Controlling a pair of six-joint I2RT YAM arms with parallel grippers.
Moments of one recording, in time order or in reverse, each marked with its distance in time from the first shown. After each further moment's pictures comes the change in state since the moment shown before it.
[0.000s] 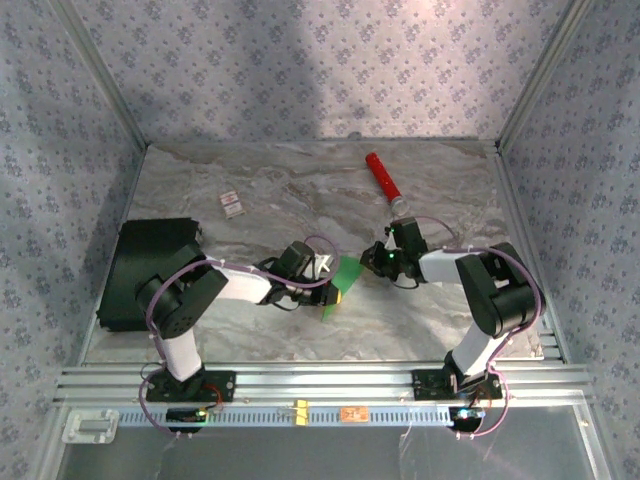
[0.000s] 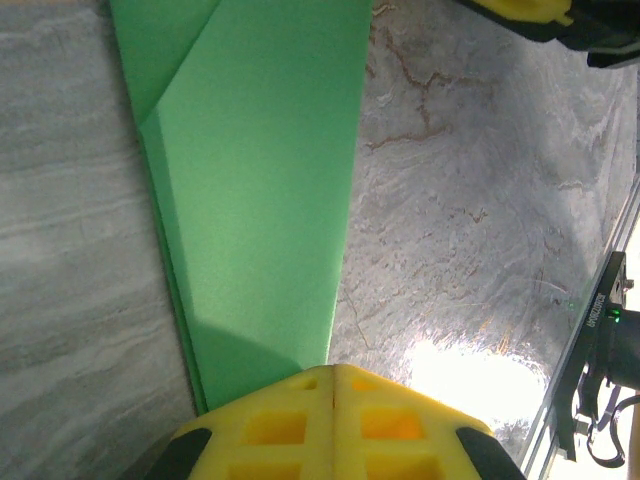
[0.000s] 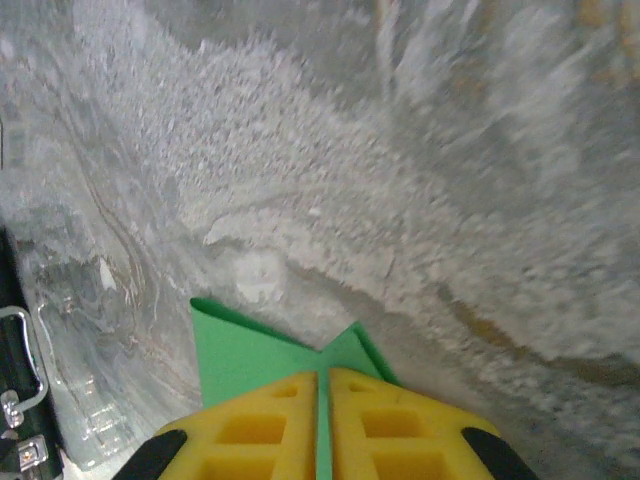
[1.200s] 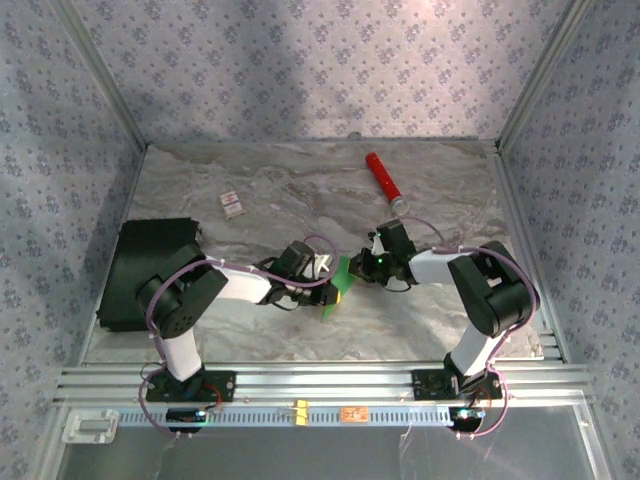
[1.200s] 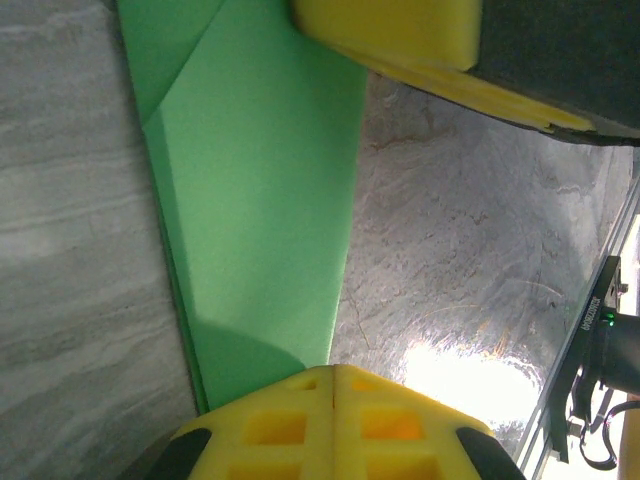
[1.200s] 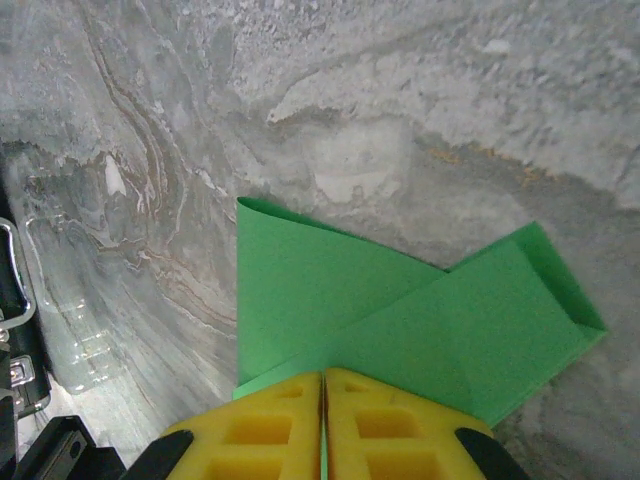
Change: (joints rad) left arm 0.003 0.000 0.000 0.000 0.005 -0.019; right arm 0.102 0.022 0.028 -0.037 -0.053 -0.049
